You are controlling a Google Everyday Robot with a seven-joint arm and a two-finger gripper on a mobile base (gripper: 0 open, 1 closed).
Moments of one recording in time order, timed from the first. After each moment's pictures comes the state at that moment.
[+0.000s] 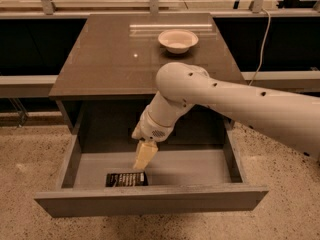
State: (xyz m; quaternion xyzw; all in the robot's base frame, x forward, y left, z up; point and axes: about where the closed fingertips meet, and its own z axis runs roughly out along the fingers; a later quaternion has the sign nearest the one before) arm 0.506 0.052 0.700 -0.71 0.66 0.19 0.15
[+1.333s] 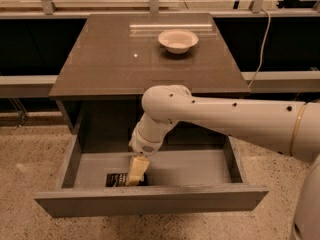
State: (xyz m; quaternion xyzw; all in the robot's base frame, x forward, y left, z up) arm 0.503 0.075 0.634 -0.70 0.68 0.18 0.13
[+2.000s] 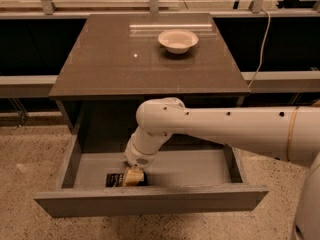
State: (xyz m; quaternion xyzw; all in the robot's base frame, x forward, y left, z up) arm 0.476 0.094 0.613 -0.71 0.67 0.19 0.13
